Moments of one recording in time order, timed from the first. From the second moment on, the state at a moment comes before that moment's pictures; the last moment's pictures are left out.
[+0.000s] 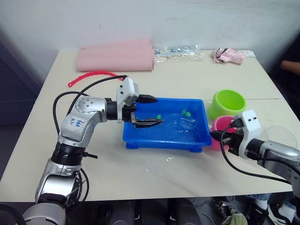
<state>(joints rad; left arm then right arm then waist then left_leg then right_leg) -0.73 0.50 -0.11 -0.04 -0.39 0.53 -1.00 -0.18 -0.72 -0.31 -0.49 0.88 1.14 0.19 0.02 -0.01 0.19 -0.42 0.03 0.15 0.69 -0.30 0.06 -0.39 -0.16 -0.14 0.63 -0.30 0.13</state>
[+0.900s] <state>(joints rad) -0.84 0.39 -0.14 0.15 -0.38 0.43 -1.06 0.01 -0.88 -0.60 -0.77 0.75 0.97 0.41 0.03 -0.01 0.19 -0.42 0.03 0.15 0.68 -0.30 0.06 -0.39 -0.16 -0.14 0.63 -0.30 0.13</state>
